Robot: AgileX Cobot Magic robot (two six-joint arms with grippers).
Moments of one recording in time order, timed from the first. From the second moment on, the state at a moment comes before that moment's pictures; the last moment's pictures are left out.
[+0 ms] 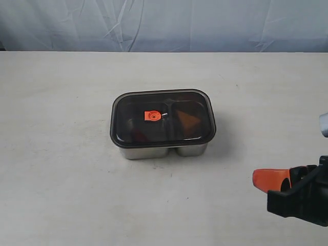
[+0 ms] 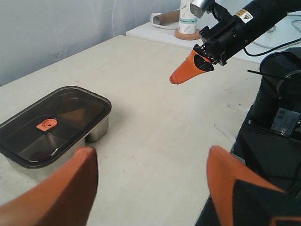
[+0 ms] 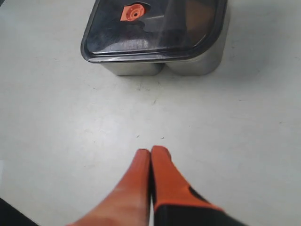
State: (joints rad) left arm -0.45 0.01 -0.50 -0.72 0.98 0.57; right arm 0.75 0.67 -0.29 0.41 0.38 0.09
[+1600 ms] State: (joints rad) left arm 0.09 0.01 -0.32 -0.78 0.49 0.59; right arm 0.75 0.67 -0.29 0.42 0.38 0.09
